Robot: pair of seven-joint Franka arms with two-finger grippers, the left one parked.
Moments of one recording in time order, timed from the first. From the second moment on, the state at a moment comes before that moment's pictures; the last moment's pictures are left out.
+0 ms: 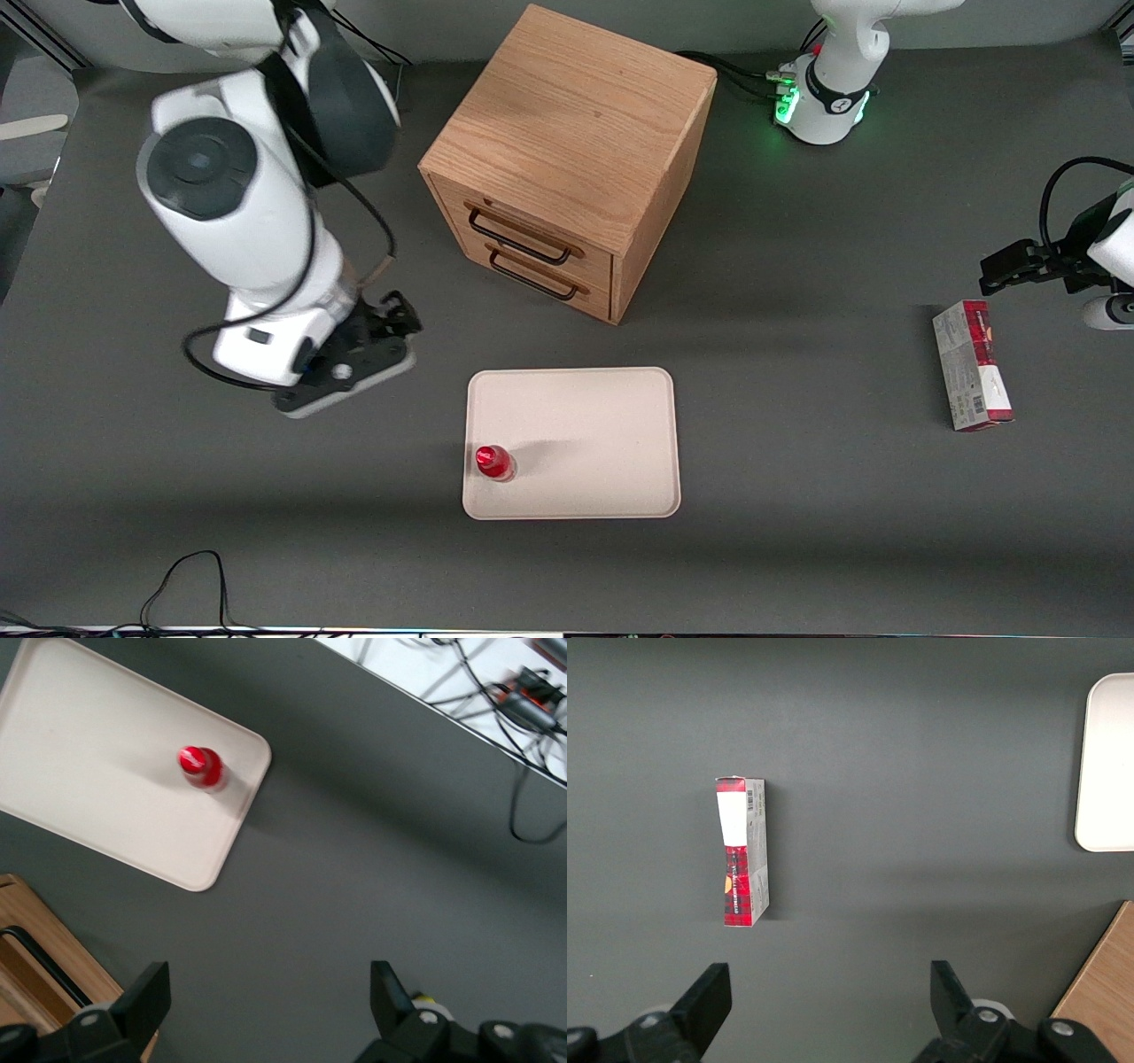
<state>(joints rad) 0.51 0.55 -0.16 -0.91 -0.05 1.50 -0.05</state>
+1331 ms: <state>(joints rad) 0.19 0.07 -0.20 -1.53 -0.04 1.63 -0.05</state>
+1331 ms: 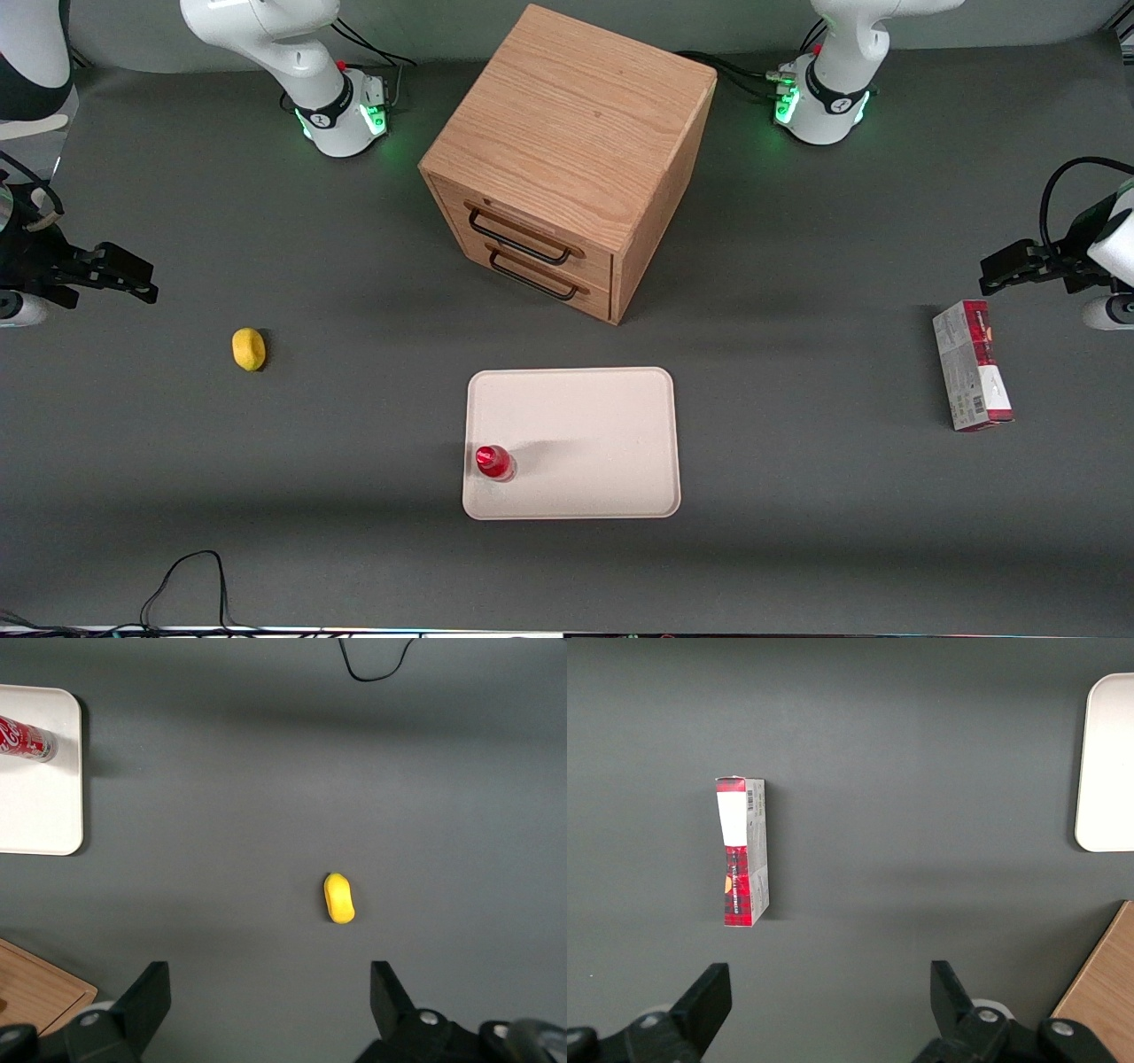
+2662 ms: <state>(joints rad) 0.15 0.07 -0.18 -1.53 -0.04 1.53 -0.05</state>
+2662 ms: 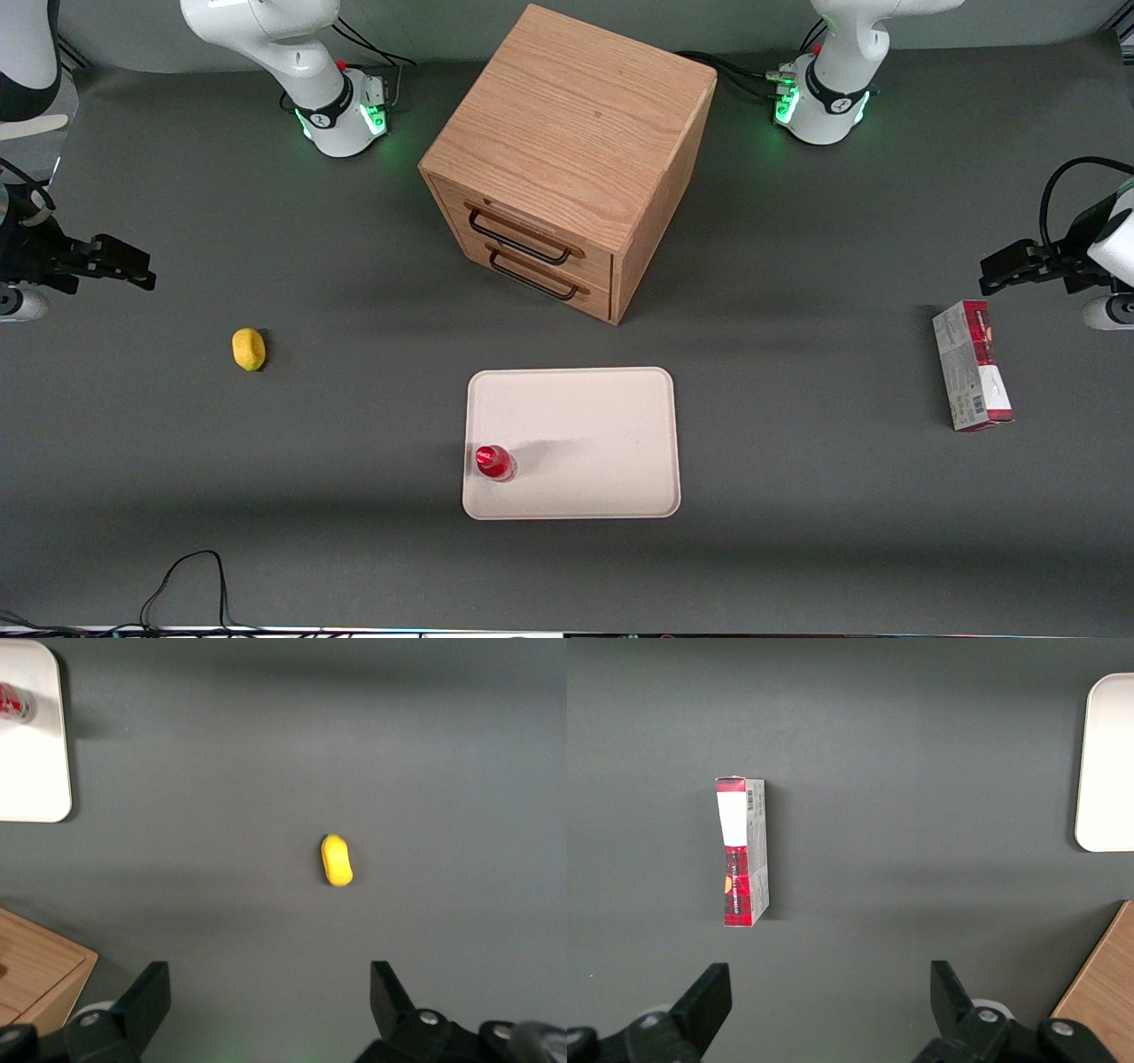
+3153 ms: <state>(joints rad) 0.15 0.07 -0.18 -1.53 0.00 1.52 -0.05</state>
